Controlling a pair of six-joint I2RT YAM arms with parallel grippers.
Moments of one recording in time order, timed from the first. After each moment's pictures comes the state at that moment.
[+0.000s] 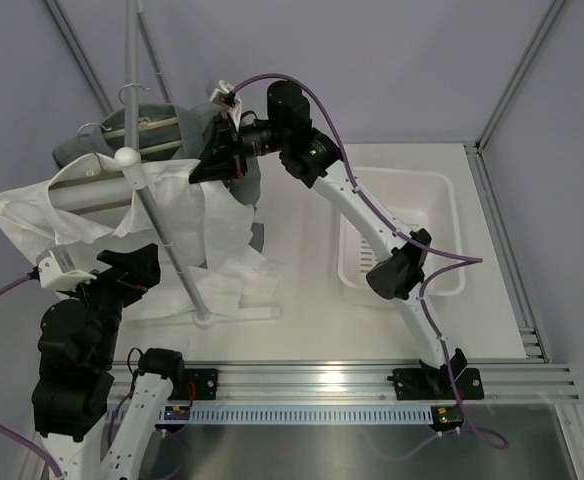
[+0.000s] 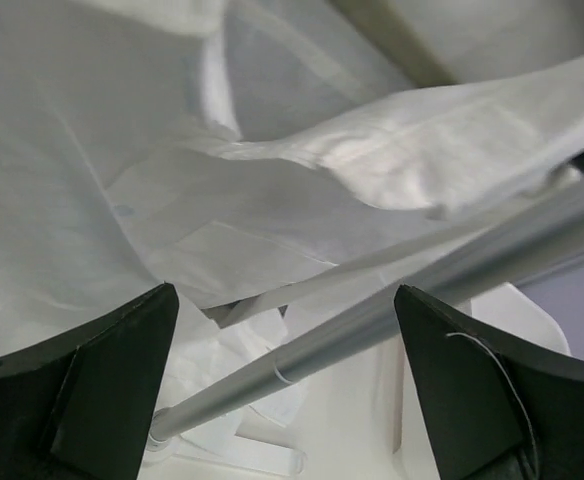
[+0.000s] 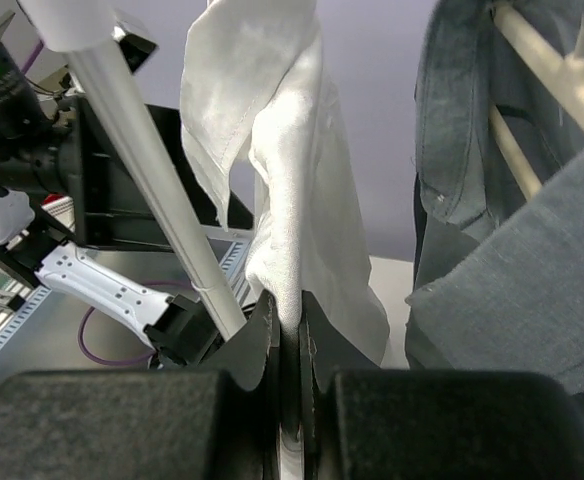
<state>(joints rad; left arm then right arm) -0.13 0.32 1.02 -0.83 -0.23 -0.64 0.78 2.31 2.67 -0.24 -1.13 0.27</state>
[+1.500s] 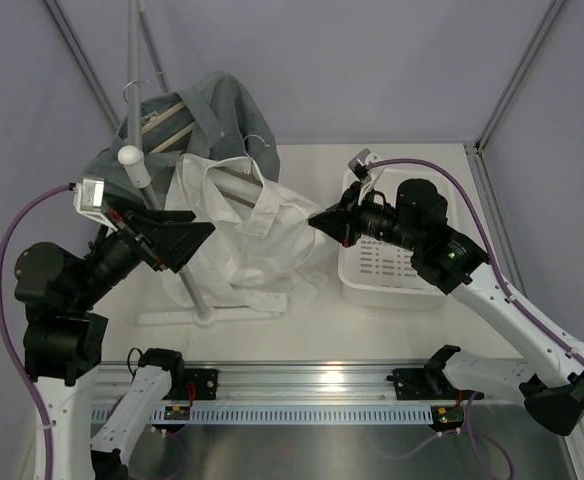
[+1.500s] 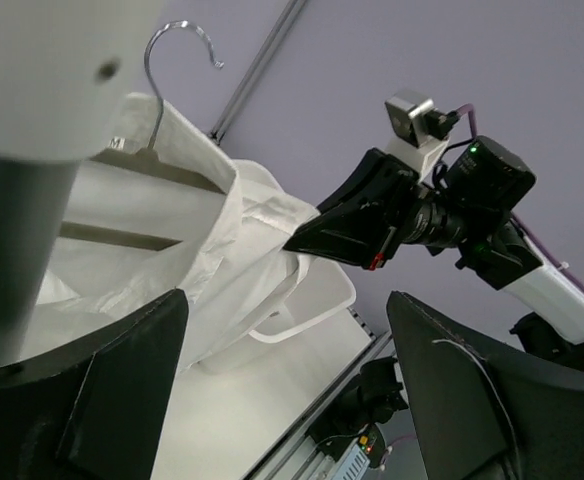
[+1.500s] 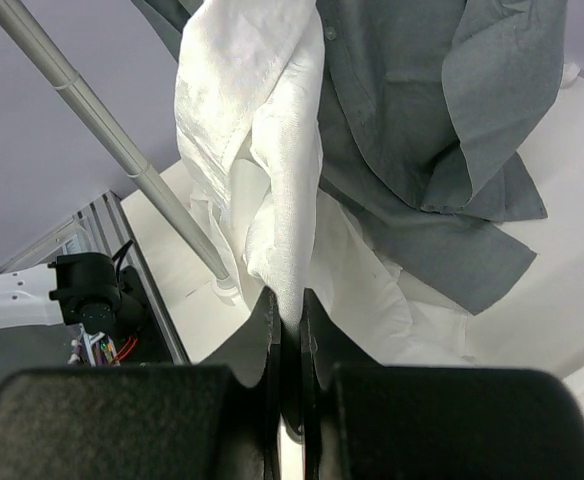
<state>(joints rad) -0.12 0.62 1.21 -0.46 0.66 -0.70 0.70 1.08 1.17 -0.22 -0.35 0.24</state>
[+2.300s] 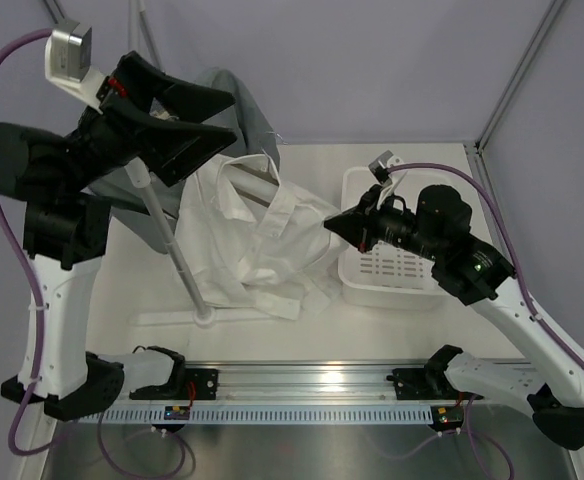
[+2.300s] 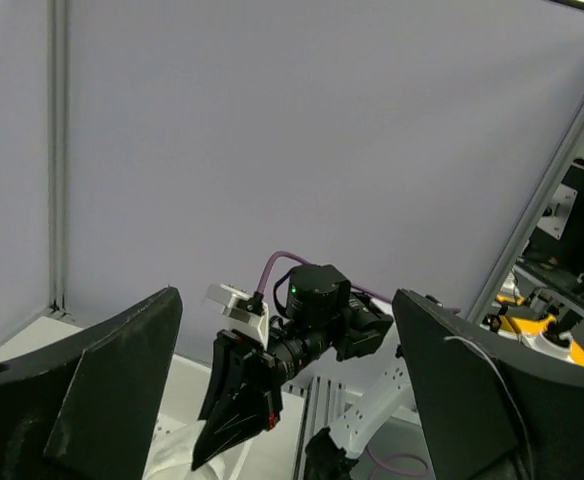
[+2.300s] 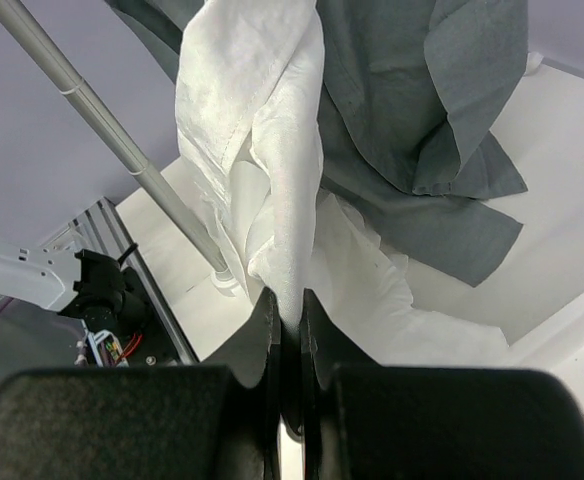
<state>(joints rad) -0.29 1.19 1.92 -0.03 0.89 -0.87 0.69 1.00 1.20 -0.35 -0.29 0.26</state>
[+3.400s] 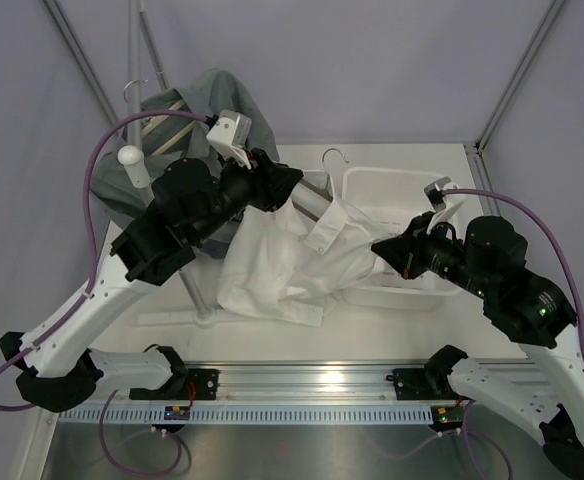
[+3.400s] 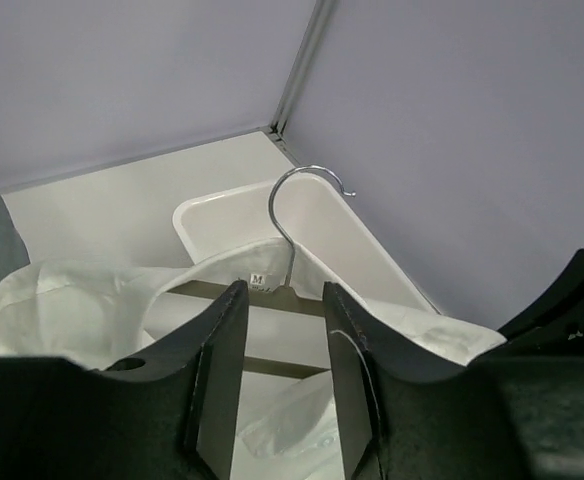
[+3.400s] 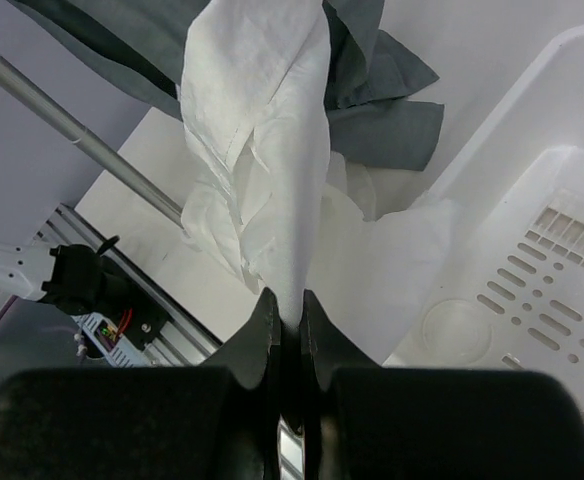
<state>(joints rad) -0.87 1.18 1.54 -0.37 -0.12 -0.36 0.65 0.76 1.25 -0.75 -0.11 0.36</state>
